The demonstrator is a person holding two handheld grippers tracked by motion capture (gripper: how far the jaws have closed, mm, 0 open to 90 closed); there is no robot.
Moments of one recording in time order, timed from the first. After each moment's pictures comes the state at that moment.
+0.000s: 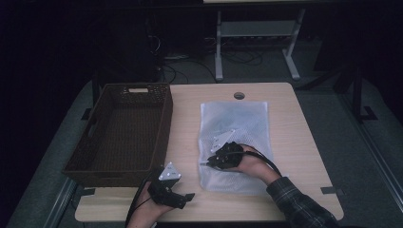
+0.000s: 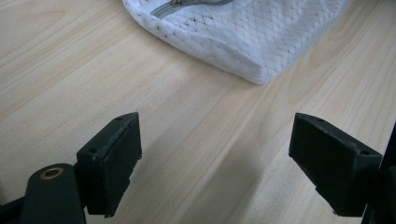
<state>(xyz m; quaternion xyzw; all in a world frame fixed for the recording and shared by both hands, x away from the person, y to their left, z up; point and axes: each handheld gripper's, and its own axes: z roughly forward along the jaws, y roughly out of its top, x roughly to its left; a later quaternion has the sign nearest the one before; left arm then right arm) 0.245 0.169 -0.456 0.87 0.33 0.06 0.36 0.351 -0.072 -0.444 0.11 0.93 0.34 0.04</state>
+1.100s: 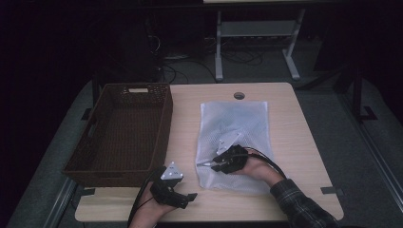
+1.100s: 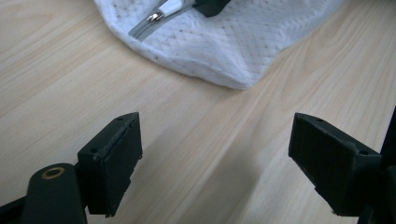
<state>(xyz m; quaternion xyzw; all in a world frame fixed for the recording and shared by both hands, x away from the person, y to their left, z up) 0.247 0.161 -0.456 0.87 0.33 0.05 0.36 0.352 -0.088 -0.465 0.13 0.93 0.35 0.03</state>
